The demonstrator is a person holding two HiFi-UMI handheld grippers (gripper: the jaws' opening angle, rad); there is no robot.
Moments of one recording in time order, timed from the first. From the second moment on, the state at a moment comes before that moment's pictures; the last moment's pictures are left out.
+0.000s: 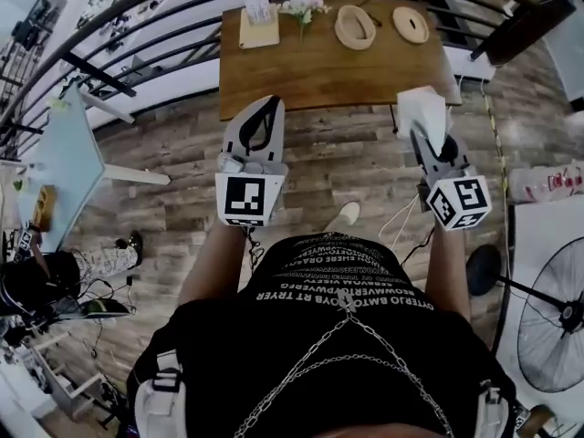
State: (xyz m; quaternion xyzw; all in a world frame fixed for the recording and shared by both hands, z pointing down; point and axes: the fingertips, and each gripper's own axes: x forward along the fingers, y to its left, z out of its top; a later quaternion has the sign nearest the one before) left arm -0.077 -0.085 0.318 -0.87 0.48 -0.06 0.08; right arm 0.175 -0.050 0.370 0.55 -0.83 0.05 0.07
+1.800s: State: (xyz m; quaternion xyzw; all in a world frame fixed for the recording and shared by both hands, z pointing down) left arm 0.030 -0.364 0.367 -0.88 0.47 -0.10 0.06; right arm 0.253 -0.319 0.405 0.54 -0.83 0.08 0.09
